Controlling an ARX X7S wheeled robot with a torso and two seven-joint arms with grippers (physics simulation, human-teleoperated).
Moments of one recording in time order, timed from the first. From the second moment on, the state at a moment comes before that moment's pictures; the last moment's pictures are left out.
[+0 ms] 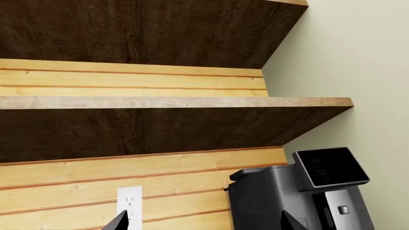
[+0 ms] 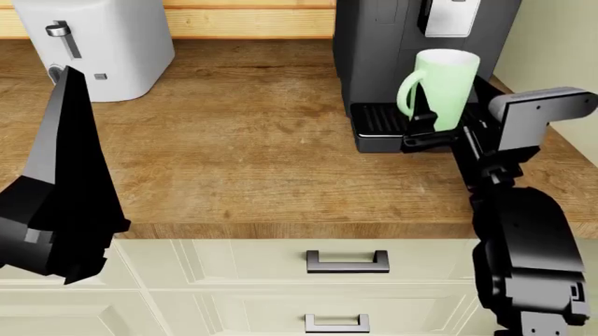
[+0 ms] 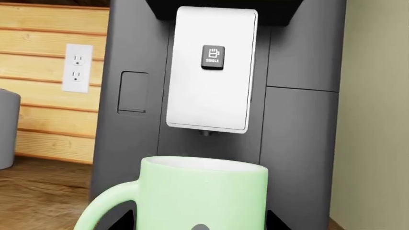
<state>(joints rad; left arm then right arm) -0.18 -1.07 0.01 0.98 -0.85 0.04 -0.56 0.69 0.25 0.06 0.05 0.17 0.26 -0.21</state>
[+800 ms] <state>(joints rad) -0.14 -1.07 0.00 0.97 -0.84 0.06 -0.57 0.76 0.26 0.01 0.18 0.19 0.21 -0.19</state>
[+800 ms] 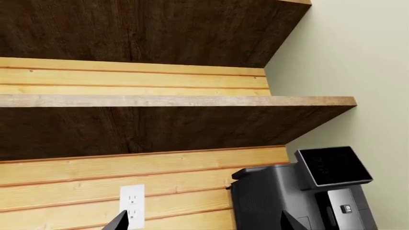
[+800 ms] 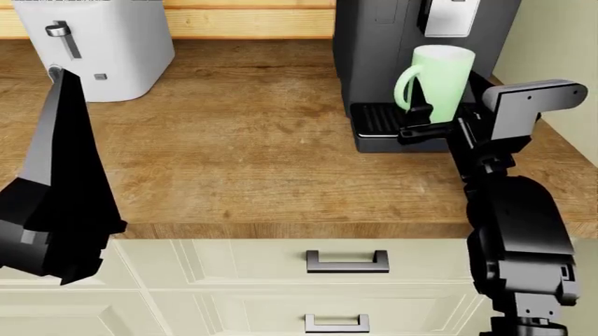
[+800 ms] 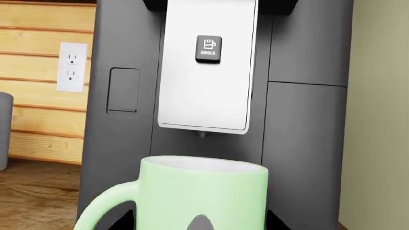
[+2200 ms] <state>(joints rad) -0.12 -1.10 0.00 0.97 -0.84 0.10 -0.58 0.54 0.29 0.10 -0.47 0.18 0.71 -0.04</state>
